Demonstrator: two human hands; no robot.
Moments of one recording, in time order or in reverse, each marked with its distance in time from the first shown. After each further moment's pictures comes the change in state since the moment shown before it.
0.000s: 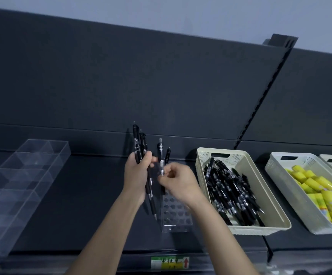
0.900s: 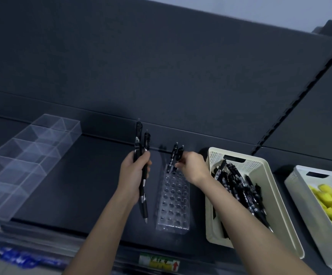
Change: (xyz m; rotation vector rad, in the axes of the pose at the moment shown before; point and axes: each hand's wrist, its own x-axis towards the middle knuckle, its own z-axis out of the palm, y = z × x) left_hand 0.003 -0.026 -0.014 -0.076 0.096 -0.061; right_hand 0.086 0.043 -0.030 -0.616 -0.120 -0.126
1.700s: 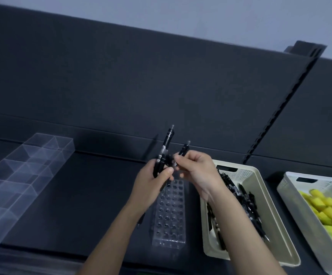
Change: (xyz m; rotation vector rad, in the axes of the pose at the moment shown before) left_hand -0.010 0.005 0.033 0.428 -0.311 0.362; right_hand -0.046 -0.044 -0.058 1.086 0.024 0.108
